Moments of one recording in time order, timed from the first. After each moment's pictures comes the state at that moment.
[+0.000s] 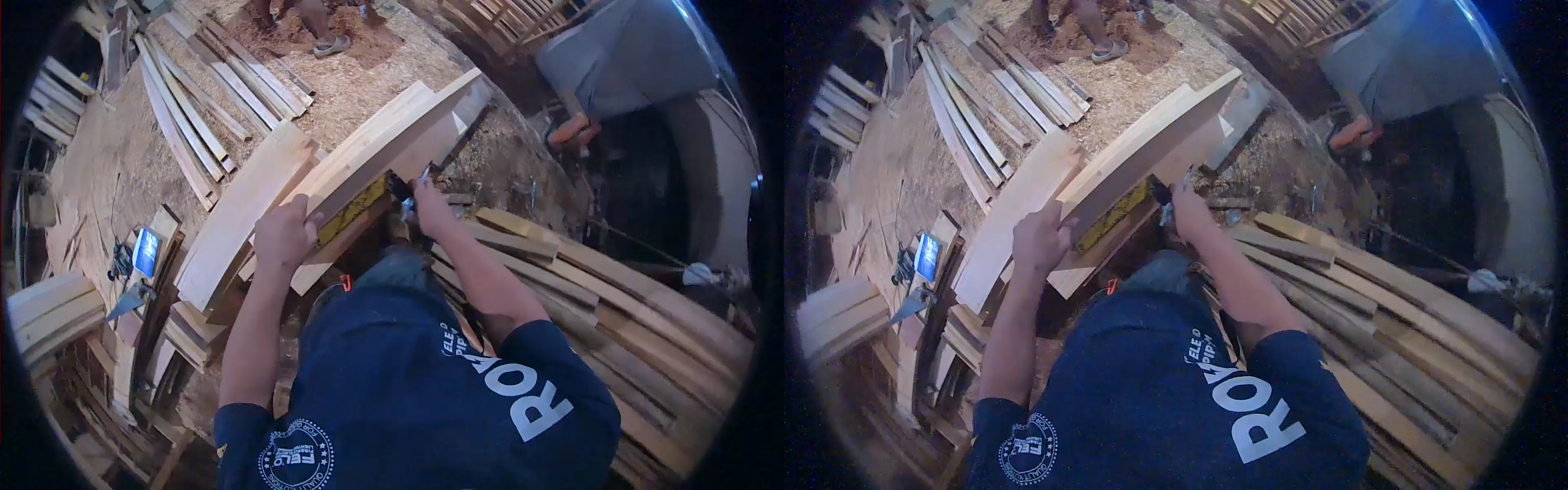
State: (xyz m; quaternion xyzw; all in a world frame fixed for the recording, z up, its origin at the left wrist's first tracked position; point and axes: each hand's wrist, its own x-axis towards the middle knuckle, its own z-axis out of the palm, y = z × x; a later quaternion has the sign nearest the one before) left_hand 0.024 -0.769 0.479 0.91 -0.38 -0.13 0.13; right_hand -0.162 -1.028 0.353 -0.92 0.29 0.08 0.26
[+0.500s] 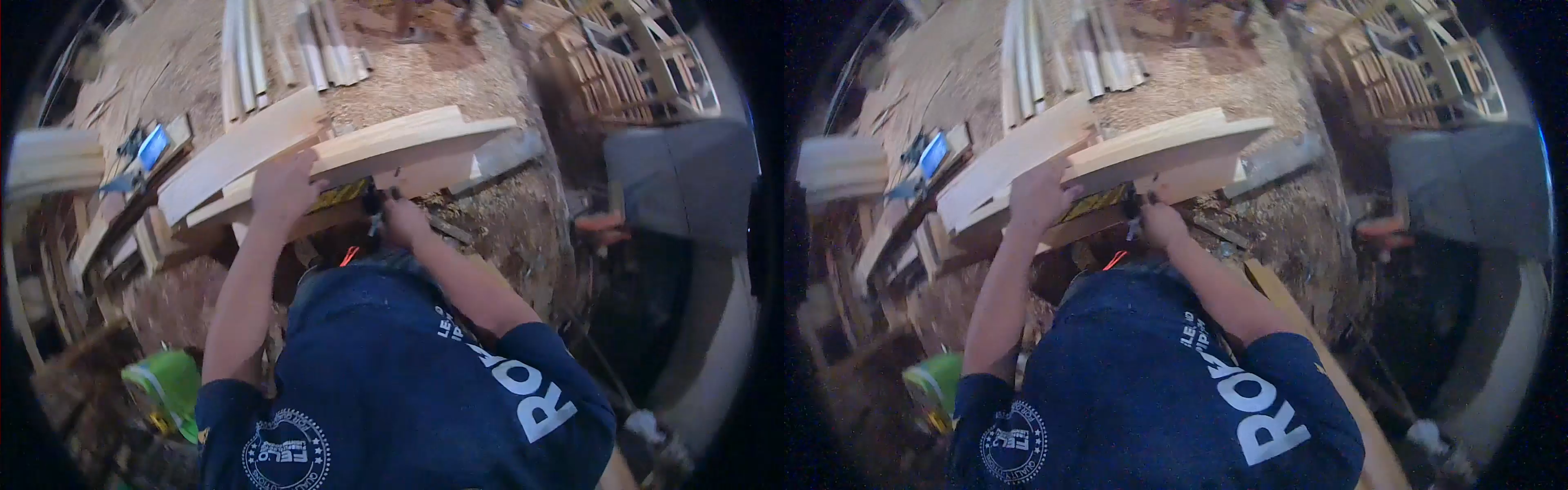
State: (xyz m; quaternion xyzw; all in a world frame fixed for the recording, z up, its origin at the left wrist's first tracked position) left_hand -0.003 -0.892 0.472 0.97 -0.23 -0.12 0.03; right_hand -0.114 -1.107 0.354 -0.92 0.02 0.32 0.22
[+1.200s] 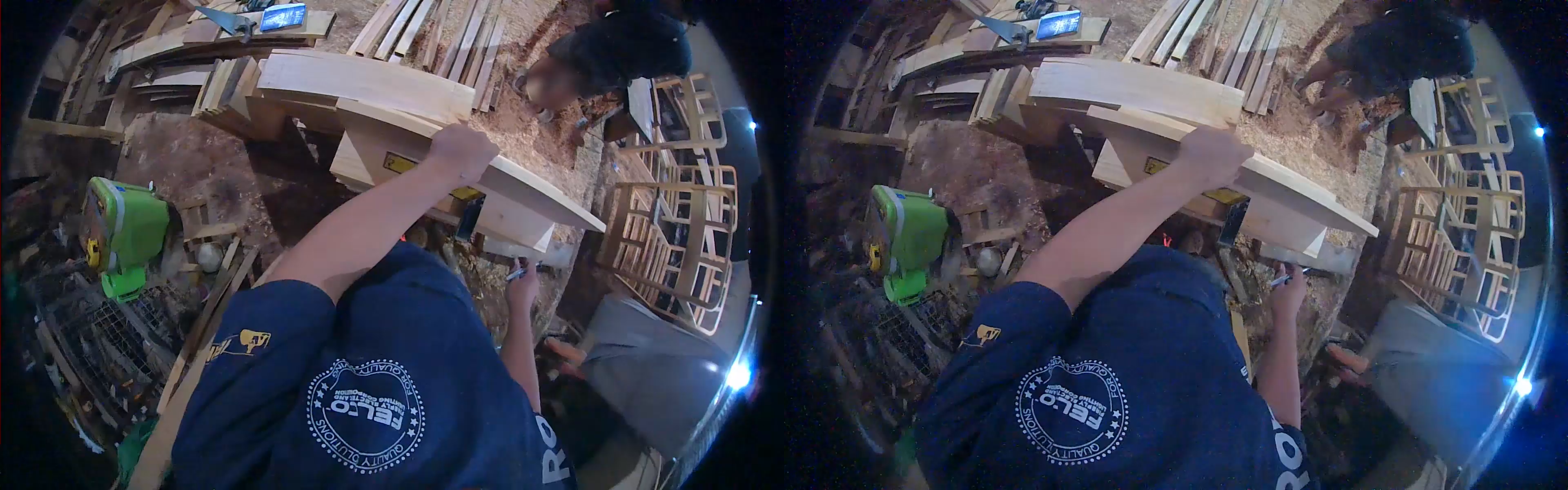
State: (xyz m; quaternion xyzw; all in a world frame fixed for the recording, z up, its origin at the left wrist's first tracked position) left_hand -0.010 -0.871 0.463 0.96 -0.20 -0.08 0.18; right_hand -0.195 -1.195 0.357 -0.96 0.12 0.02 0.26
